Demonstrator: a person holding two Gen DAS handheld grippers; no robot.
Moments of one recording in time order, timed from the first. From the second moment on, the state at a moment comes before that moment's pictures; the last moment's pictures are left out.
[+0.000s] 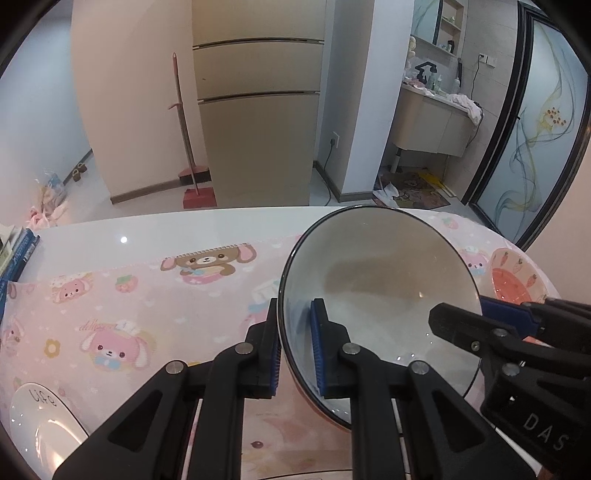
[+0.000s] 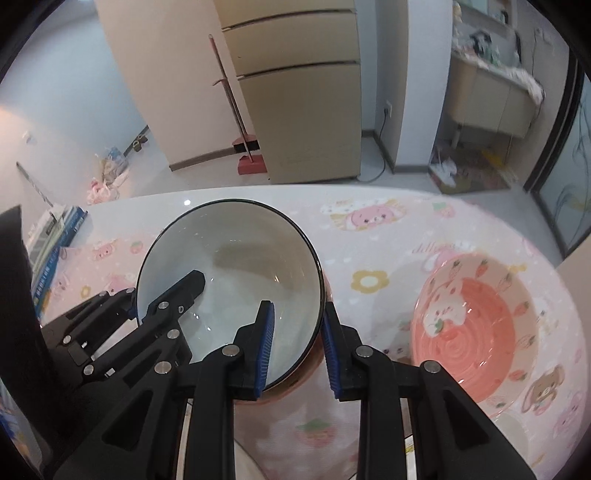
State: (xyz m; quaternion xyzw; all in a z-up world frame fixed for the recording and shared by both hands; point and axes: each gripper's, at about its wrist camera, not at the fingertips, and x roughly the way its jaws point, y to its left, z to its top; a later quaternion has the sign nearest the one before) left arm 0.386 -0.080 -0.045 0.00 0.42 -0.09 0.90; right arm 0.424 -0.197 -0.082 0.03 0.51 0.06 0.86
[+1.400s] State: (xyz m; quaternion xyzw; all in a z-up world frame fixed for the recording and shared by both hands) left arm 0.362 -0.039 0.033 -0.05 0.30 -0.08 0.95; right arm 0.422 -0.233 -0.045 0.06 0.46 0.01 0.89
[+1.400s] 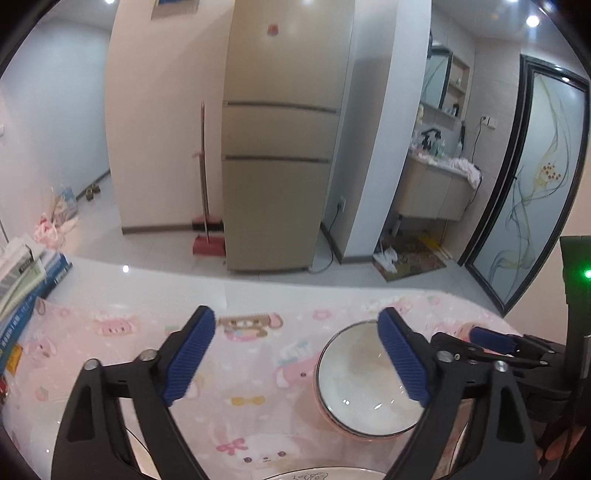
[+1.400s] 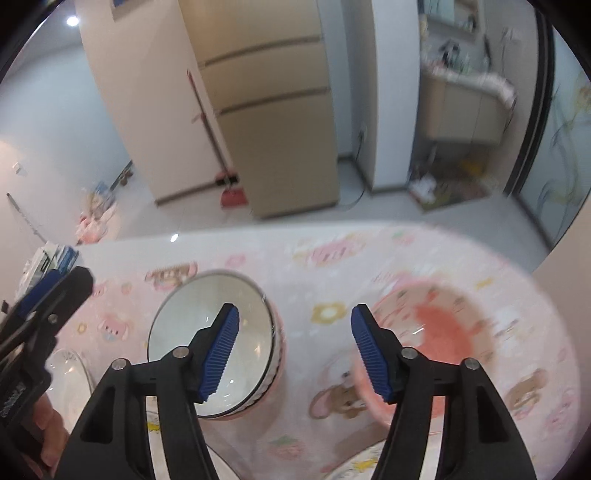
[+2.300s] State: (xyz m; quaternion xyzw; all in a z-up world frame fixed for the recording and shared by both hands) left arm 0.259 -0.030 0.134 -0.01 0.07 -0.08 0.99; right arm 0.297 -0.236 0.097 -0.01 0.14 -0.08 0.99
